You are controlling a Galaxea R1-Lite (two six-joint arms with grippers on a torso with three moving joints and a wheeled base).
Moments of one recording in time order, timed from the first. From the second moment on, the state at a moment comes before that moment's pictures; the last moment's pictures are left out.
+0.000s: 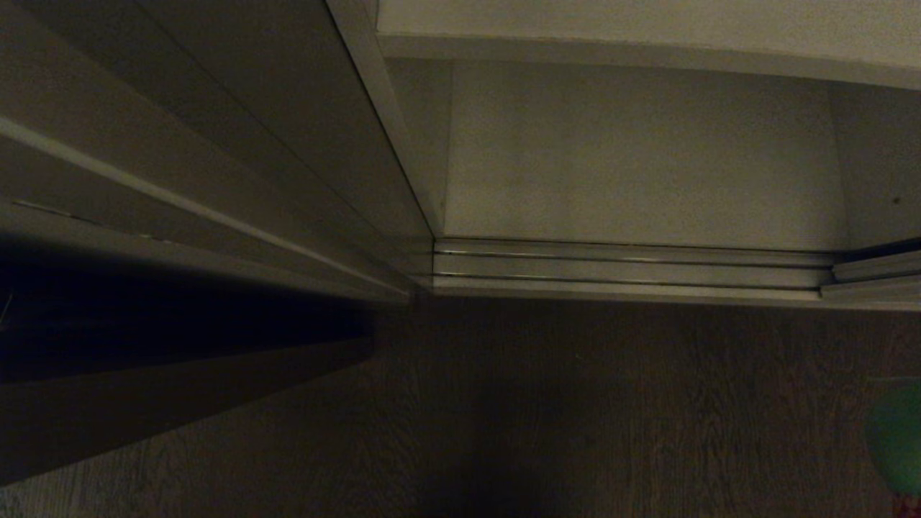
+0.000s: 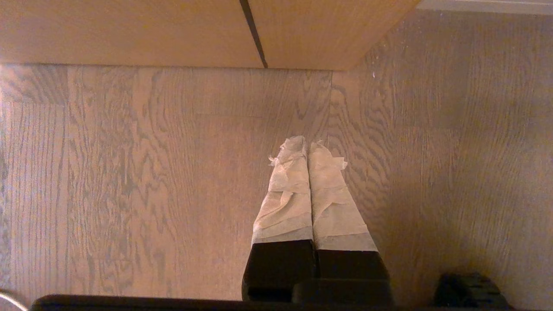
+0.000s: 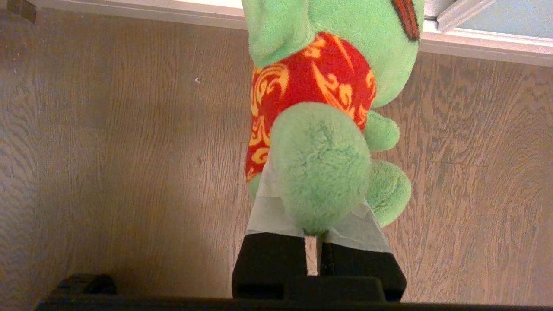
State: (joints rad) left arm -0.02 0.00 -0.02 0.05 0.00 0.01; right arm -0.01 0.00 0.00 0.00 0.00 -0.01
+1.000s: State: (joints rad) left arm -0.02 0.00 -0.02 0.04 0.00 0.01; right arm -0.01 0.00 0.00 0.00 0.00 -0.02
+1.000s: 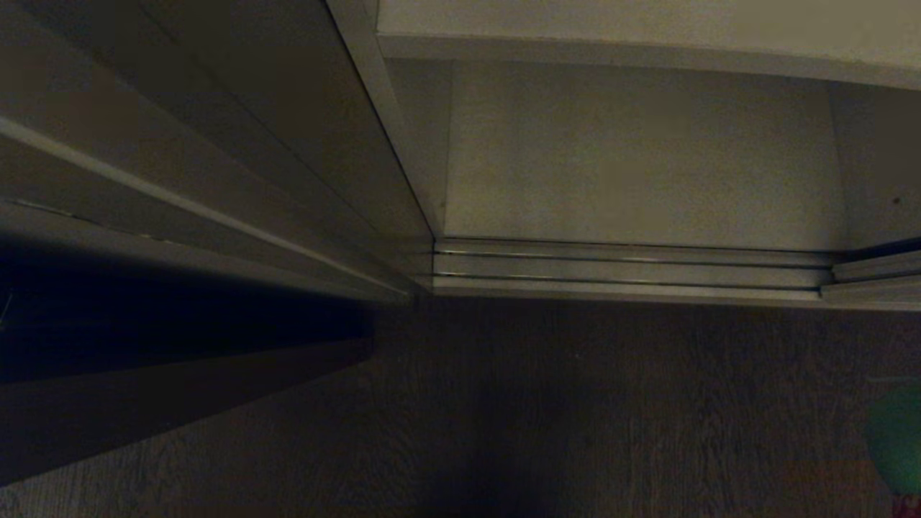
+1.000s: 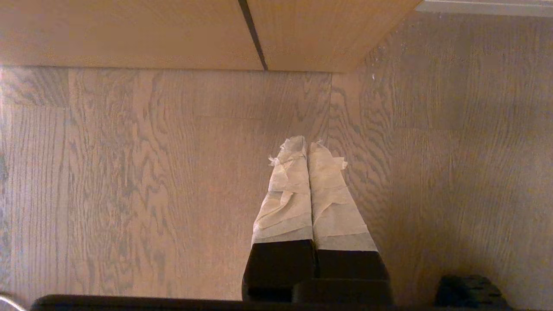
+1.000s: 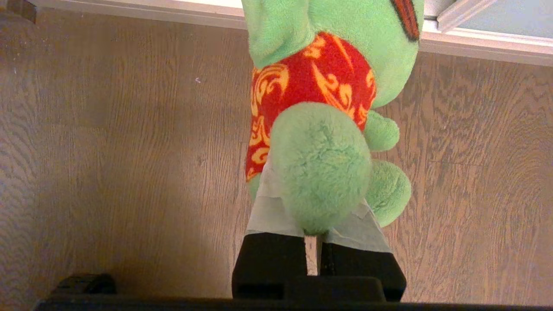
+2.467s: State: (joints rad) left arm -0.02 0.00 -0.02 0.03 0.00 0.00; right arm -0.01 0.00 0.00 0.00 0.00 -0.01
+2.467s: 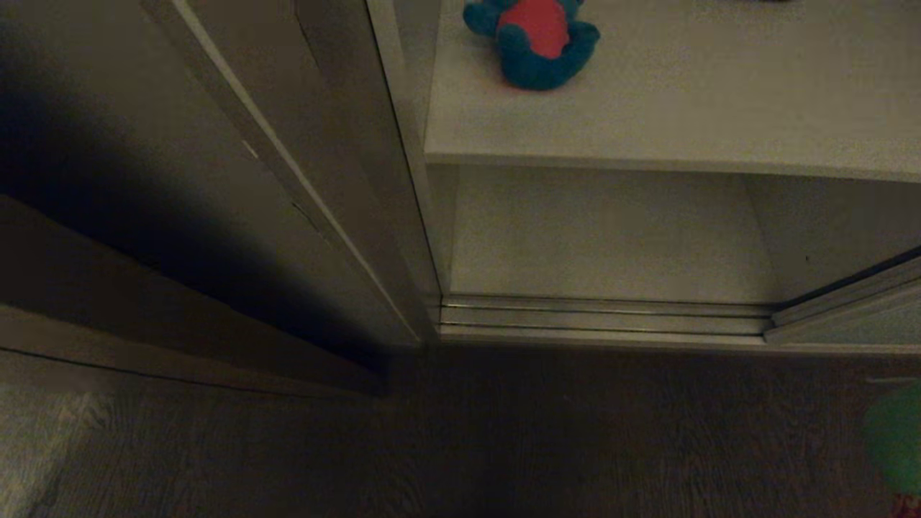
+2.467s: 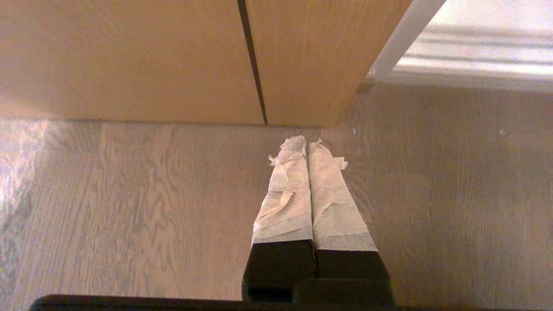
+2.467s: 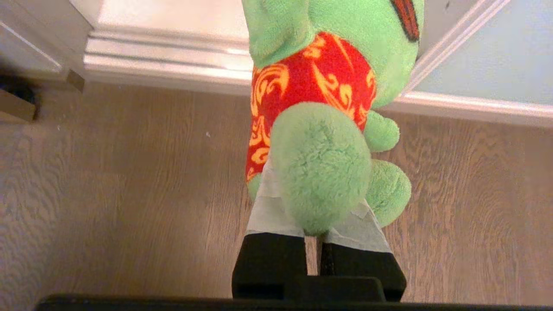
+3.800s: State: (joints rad) left arm -0.02 0.00 -0.02 0.03 0.00 0.00; right arm -0.01 0.00 0.00 0.00 0.00 -0.01
